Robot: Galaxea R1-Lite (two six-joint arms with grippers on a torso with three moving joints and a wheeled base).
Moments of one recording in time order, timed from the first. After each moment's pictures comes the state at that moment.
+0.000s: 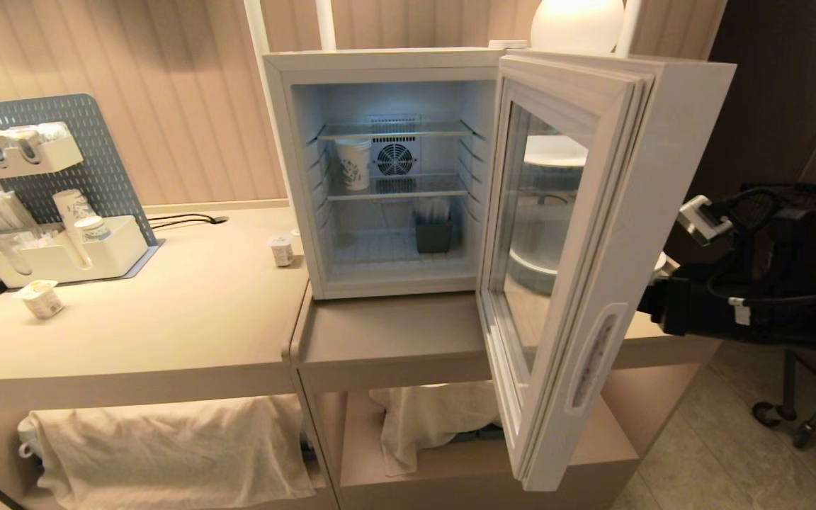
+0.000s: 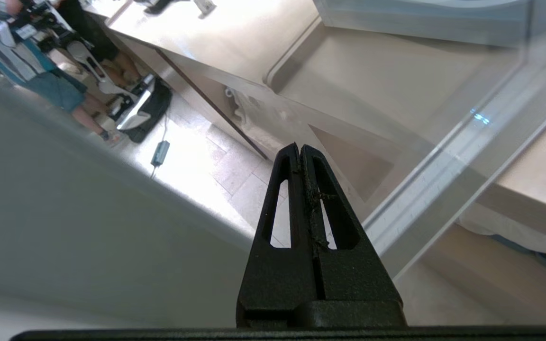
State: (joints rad) left arm 0.00 0.00 0.00 0.00 0.01 -0.04; right arm 0.13 1.69 -0.73 -0.67 0.87 0.25
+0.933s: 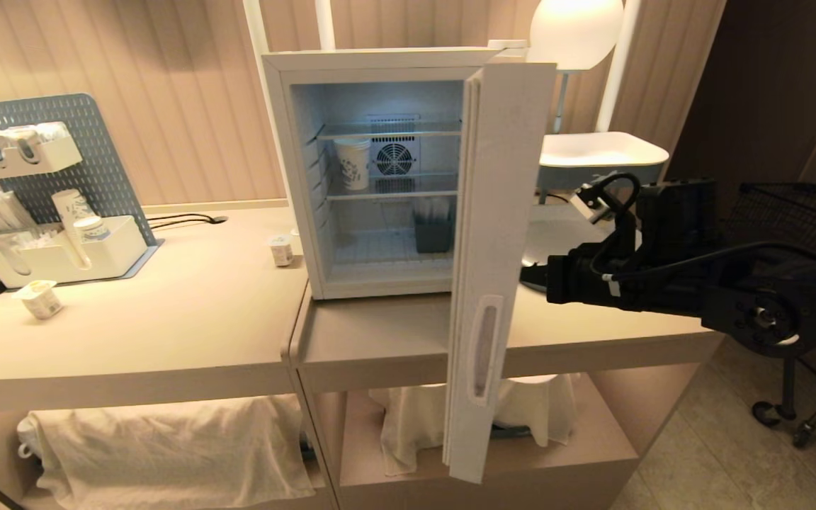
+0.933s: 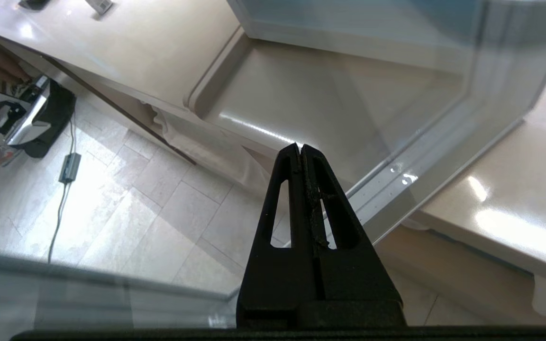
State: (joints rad) left arm 0.00 0.00 0.00 0.00 0.01 -0.04; right arm 0.37 1.86 -1.04 -0.46 0.43 0.21
